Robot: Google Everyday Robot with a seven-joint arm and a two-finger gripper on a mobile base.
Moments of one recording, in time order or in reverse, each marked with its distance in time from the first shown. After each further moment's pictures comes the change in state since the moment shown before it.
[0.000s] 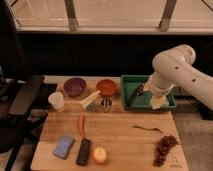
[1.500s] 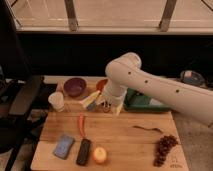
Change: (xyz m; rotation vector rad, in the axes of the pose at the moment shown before) arm -0.202 -0.029 0.031 -0.014 -0.249 -0.567
